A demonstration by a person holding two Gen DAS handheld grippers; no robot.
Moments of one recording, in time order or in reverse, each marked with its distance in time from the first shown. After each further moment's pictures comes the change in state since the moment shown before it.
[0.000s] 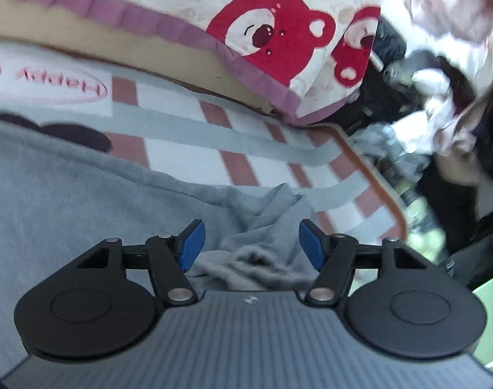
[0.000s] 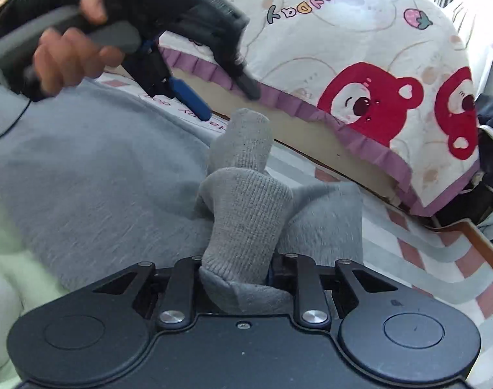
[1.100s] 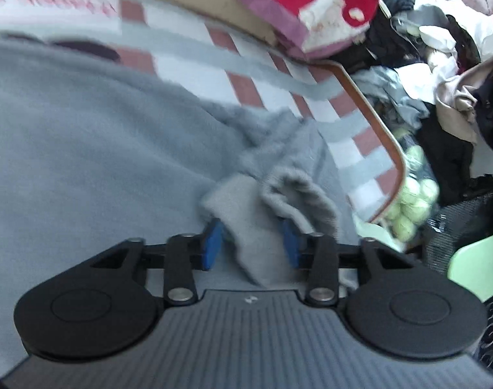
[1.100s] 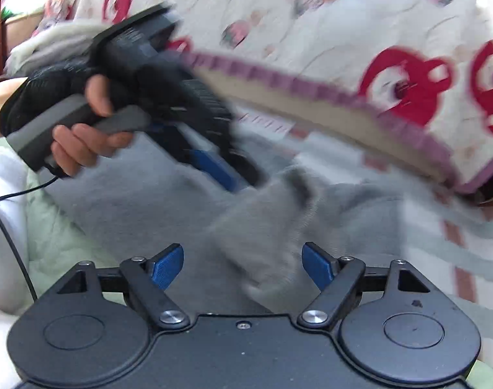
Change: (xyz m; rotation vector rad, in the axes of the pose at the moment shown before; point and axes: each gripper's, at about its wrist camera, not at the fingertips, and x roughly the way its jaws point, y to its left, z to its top) left arm -0.021 0.026 -0.029 -0.002 0.194 0.030; right arm -0.043 0.008 0.020 0.071 0.021 0.163
